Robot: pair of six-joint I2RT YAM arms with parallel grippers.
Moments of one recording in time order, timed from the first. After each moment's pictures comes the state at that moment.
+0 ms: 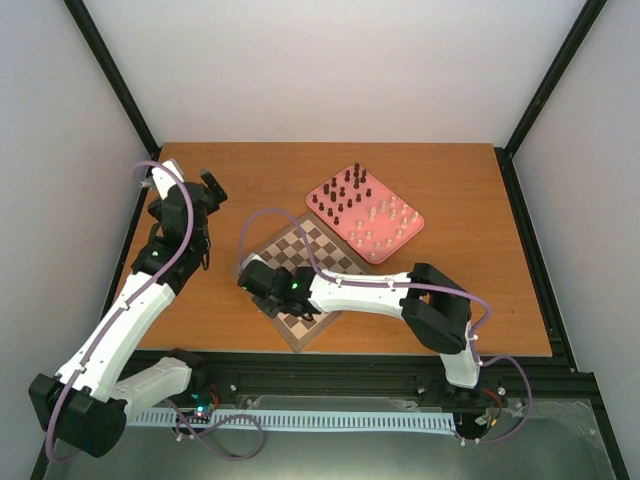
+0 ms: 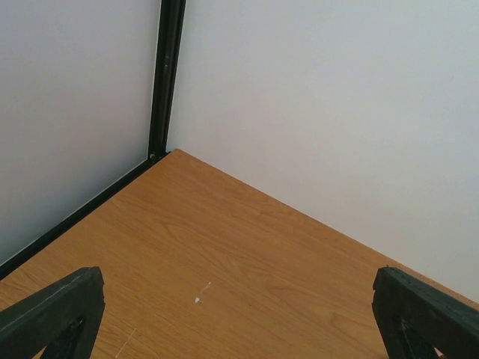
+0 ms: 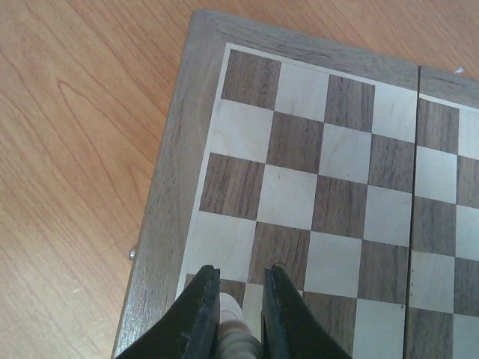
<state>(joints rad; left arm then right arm) -0.35 1.00 0.97 -0.26 -0.69 -0.50 1.23 1.97 1.47 -0.49 0.34 0.20</state>
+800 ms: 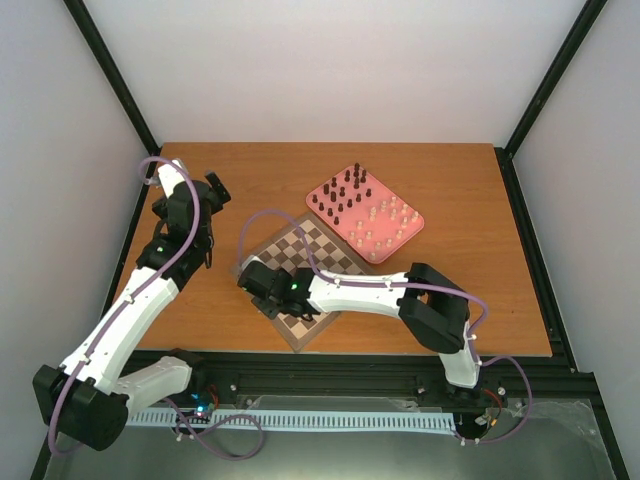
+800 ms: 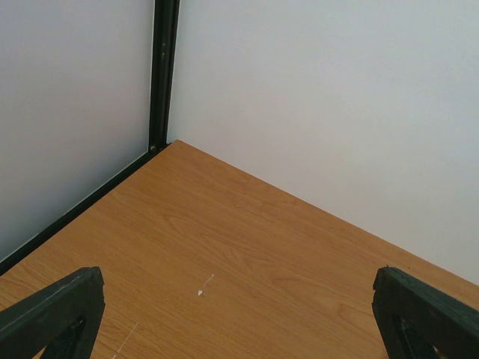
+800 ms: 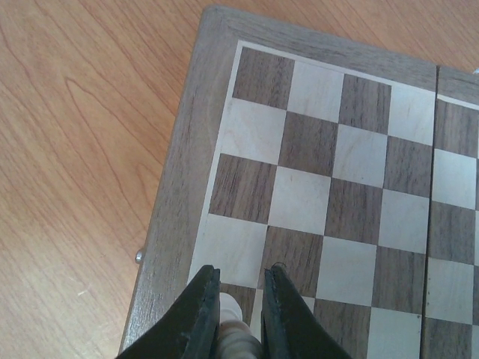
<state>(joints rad) -0.35 1.04 0.97 -0.26 -0.68 -0.49 1.23 1.98 1.46 -0.48 0.31 0.19</state>
